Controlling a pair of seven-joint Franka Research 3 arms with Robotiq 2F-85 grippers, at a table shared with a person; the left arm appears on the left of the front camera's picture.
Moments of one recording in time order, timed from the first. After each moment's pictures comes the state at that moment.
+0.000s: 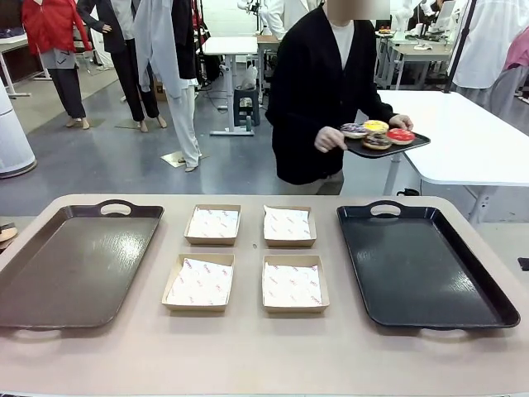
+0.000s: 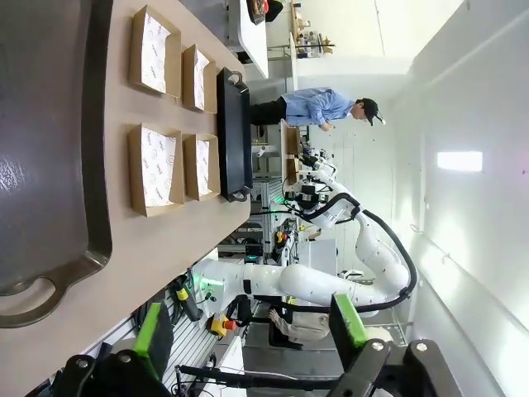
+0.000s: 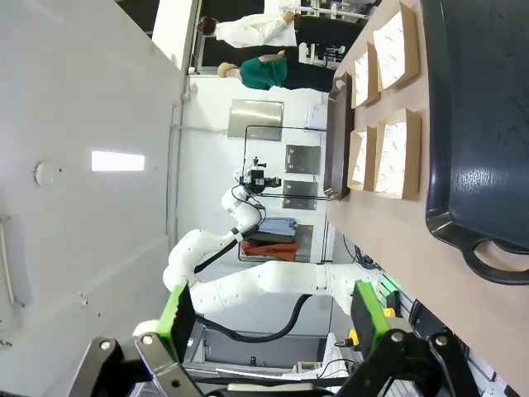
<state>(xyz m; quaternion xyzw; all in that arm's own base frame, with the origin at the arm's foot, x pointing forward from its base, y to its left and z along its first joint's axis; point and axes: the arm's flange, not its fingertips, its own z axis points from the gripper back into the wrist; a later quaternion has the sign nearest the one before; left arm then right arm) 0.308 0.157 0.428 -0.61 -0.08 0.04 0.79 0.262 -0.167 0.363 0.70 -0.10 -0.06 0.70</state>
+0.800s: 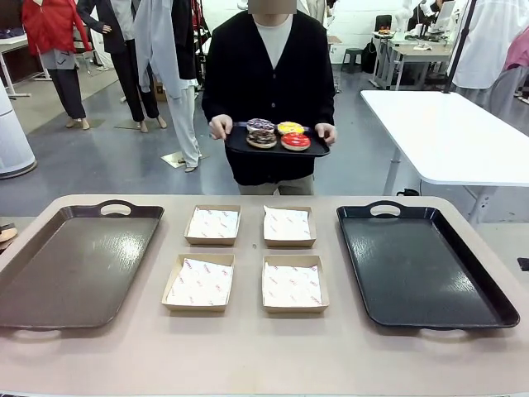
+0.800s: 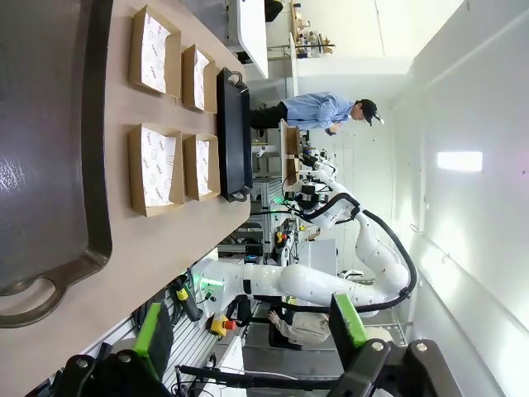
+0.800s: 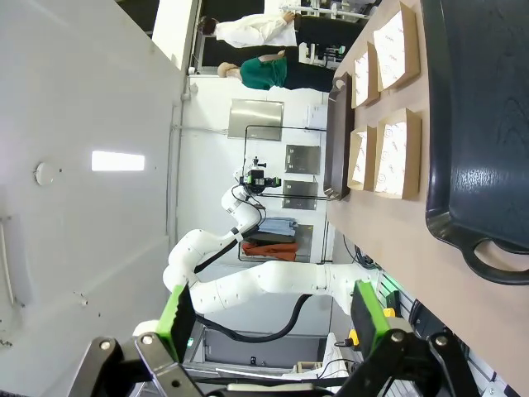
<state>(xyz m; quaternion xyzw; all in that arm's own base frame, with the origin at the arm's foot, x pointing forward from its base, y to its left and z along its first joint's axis) 0.308 0.157 0.428 -0.61 -0.08 0.04 0.79 0.262 -0.167 0.363 0.70 -0.10 -0.06 0.70</state>
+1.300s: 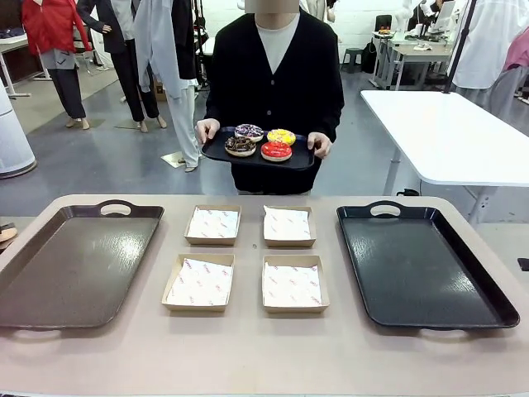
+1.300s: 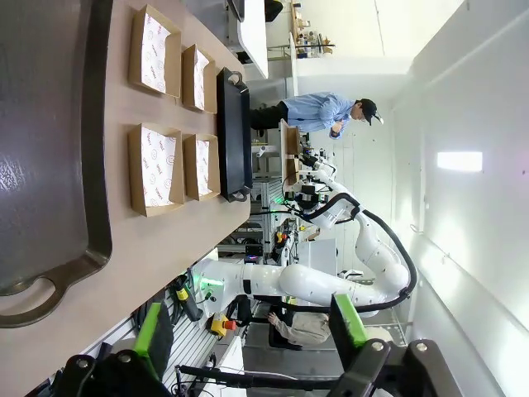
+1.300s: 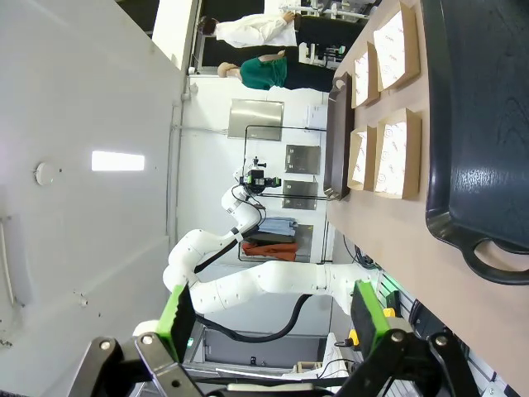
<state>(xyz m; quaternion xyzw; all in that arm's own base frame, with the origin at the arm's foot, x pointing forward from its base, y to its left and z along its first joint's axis) 0.308 0.157 0.428 -0.61 -0.08 0.04 0.79 0.262 -0.167 0.363 0.70 -0.10 -0.06 0.70</state>
